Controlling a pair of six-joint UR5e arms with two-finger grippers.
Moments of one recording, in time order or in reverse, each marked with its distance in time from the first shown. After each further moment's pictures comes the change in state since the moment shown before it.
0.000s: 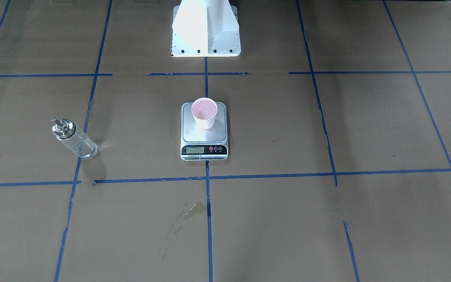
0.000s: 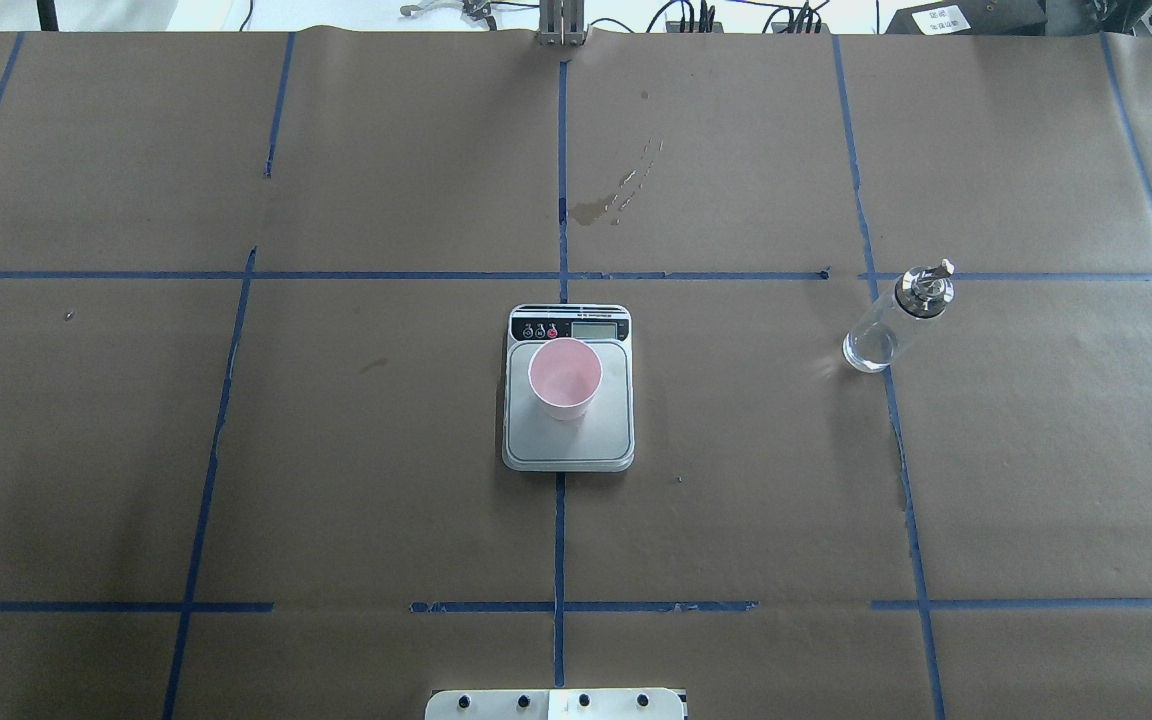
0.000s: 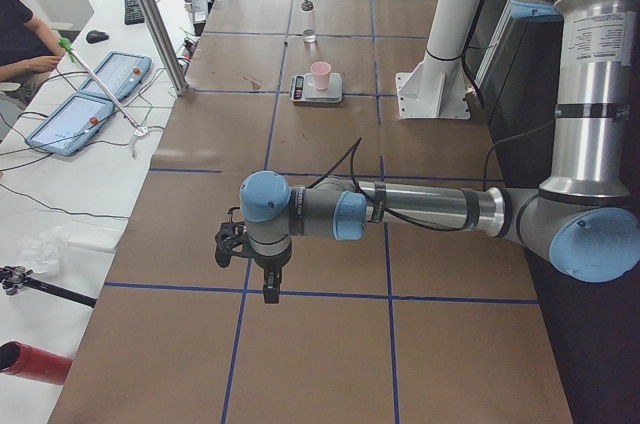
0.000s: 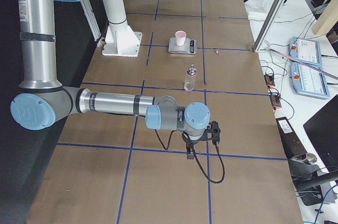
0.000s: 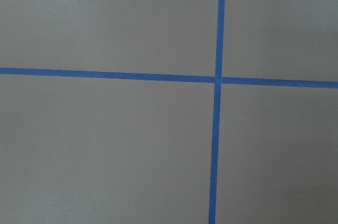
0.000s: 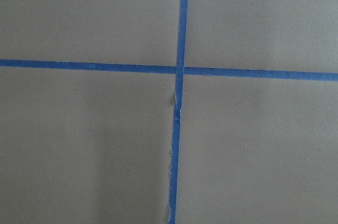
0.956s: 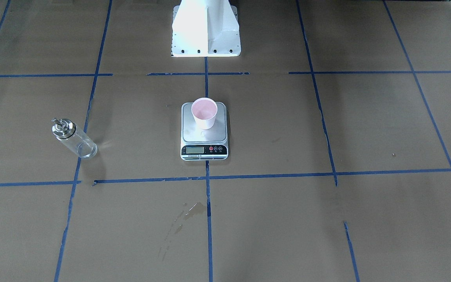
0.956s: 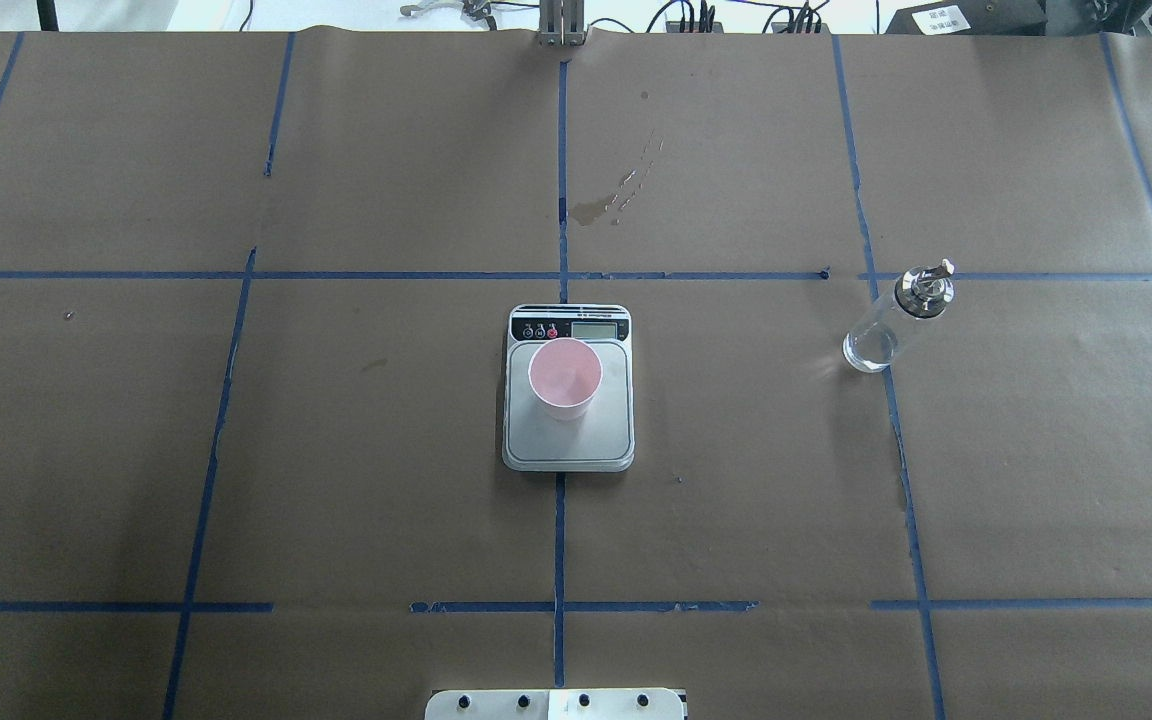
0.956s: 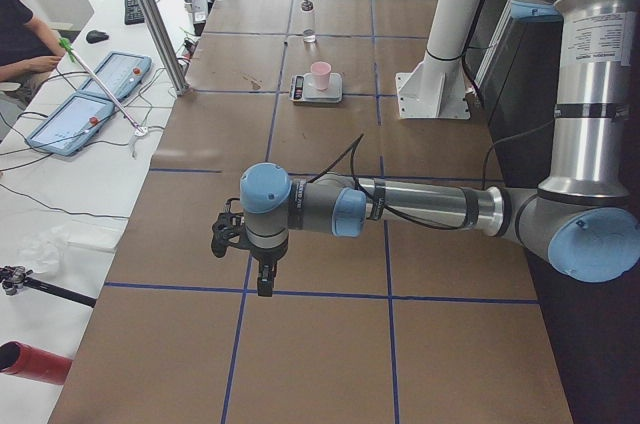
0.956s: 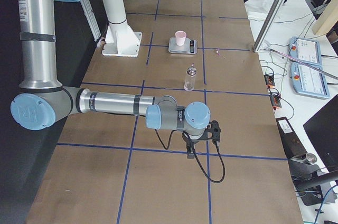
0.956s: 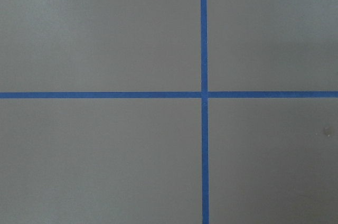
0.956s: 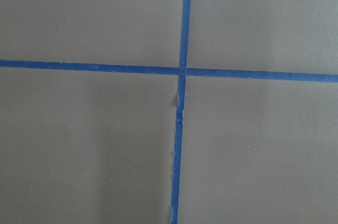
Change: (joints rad) left arm 0.000 -0.004 -0.010 -0.034 -0.002 0.001; right arm 0.000 0.000 0.002 0.001 0.005 0.000
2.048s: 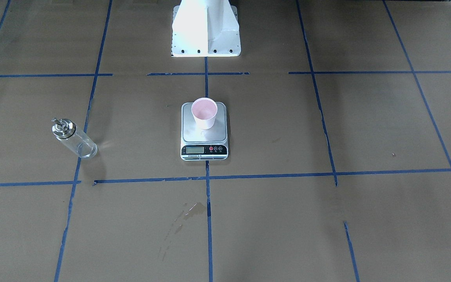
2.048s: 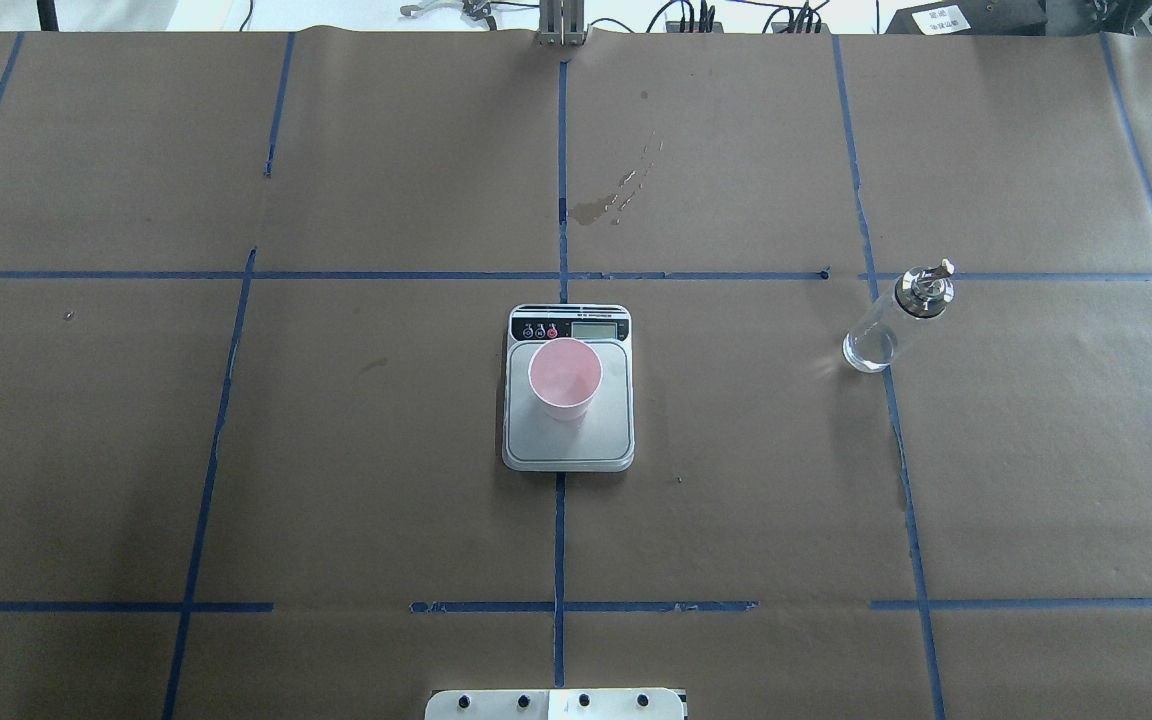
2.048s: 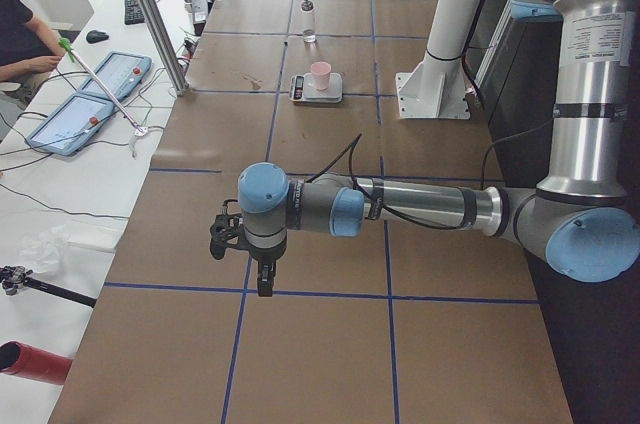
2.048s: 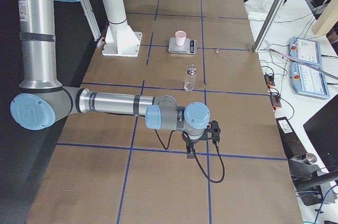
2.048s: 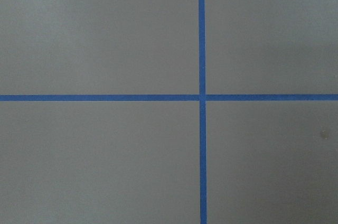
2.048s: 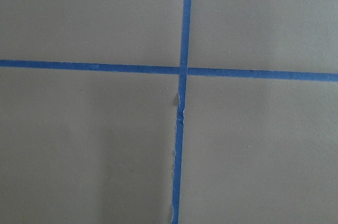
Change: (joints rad) left arm 0.000 -0.007 0.009 0.003 0.001 -0.063; right arm 0.001 -0.002 0.000 0.000 0.003 0.000
